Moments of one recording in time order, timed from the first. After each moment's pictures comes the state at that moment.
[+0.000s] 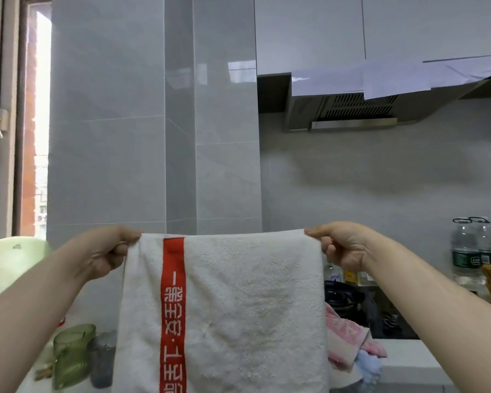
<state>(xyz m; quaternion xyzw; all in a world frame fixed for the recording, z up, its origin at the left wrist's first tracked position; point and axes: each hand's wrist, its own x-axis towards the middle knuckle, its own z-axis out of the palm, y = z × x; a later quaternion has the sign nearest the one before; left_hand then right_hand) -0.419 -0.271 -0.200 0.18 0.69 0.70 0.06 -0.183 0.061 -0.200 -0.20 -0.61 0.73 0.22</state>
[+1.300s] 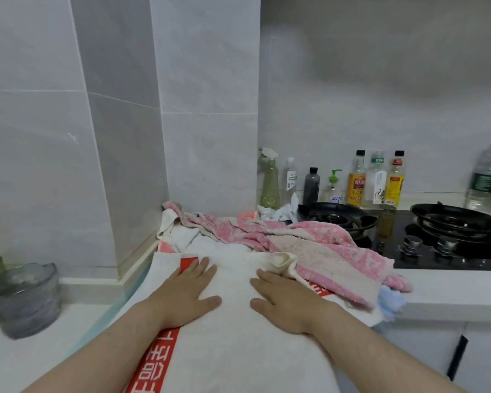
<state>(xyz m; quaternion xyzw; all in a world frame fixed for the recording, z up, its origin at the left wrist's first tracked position) -0.527 -0.062 -0.503 0.49 0.87 0.04 0.01 -0.349 0.123 -0.493 -0.10 -0.99 0.08 0.02</state>
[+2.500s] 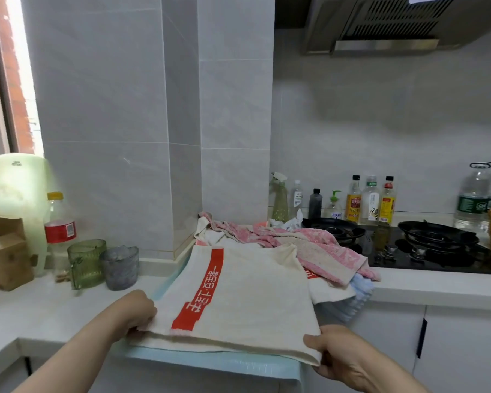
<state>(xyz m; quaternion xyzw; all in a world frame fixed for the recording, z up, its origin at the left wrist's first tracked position) -0.417 -0.254 -0.449 0.08 0.95 0.26 0.12 -0.174 0.026 -0.502 -0.37 -0.58 0.72 0.06</state>
